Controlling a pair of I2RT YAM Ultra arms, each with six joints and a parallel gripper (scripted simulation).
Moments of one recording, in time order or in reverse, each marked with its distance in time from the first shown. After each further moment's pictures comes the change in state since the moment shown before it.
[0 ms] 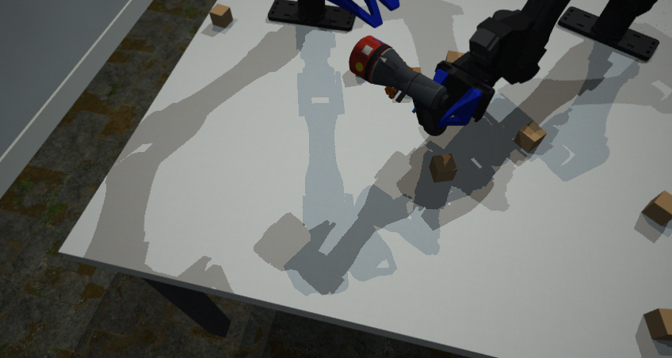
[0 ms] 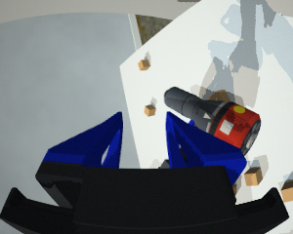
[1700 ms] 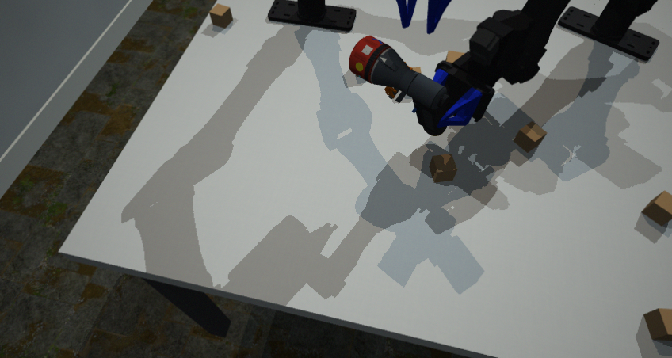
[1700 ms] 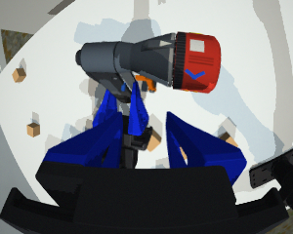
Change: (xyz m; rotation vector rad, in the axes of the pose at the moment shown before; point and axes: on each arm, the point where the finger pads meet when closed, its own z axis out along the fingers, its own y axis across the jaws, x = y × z) left arm 0.000 0.000 0.000 0.000 0.000 0.000; right arm 0.084 -0.042 0.026 0.800 -0.149 -0.235
